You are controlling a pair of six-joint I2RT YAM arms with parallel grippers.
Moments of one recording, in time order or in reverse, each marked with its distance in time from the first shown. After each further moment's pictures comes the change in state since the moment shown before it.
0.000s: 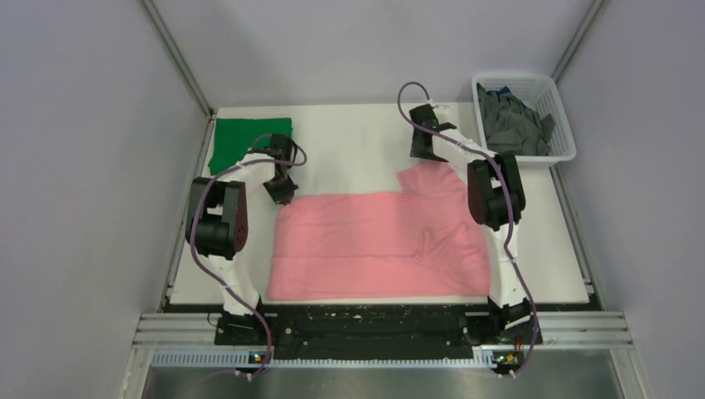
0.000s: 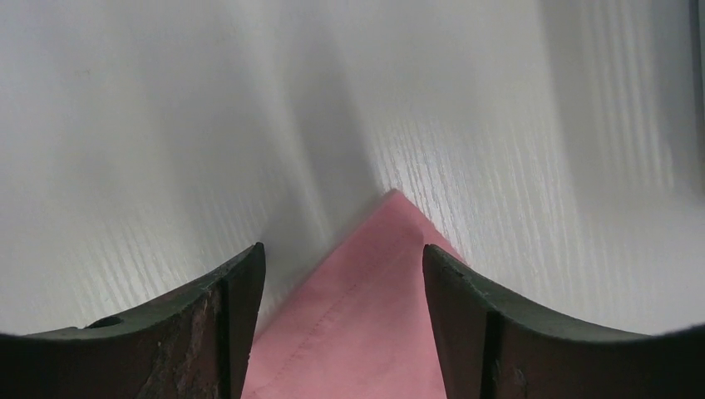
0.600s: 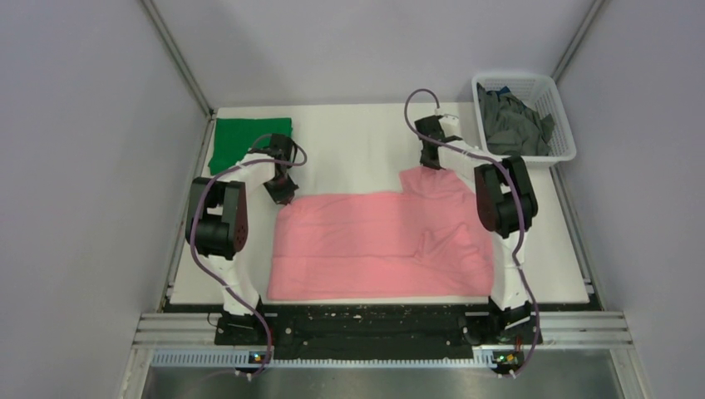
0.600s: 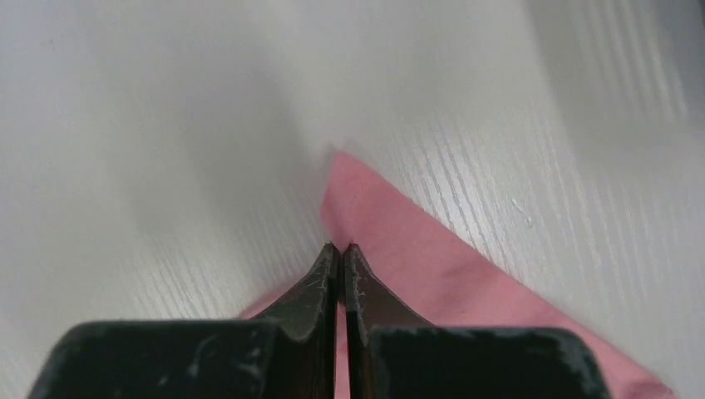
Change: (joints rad) left arm 0.000 -0.002 0.000 0.000 0.006 0.001; right arm -0.001 -0.131 -0.259 0.179 0.007 0.114
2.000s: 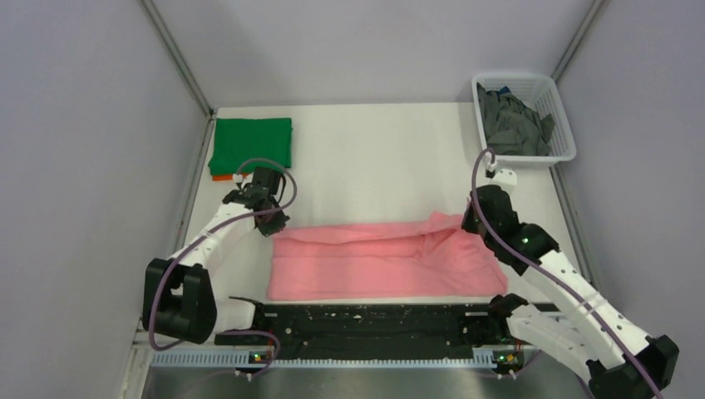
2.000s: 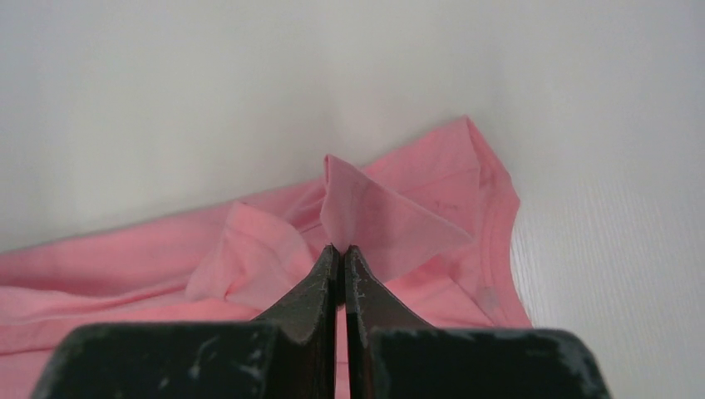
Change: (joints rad) left arm -0.061 -0.579 -0.428 -0.013 0.012 -0.014; right arm 0.183 -1.310 -0.812 -0.243 -0.013 -0.010
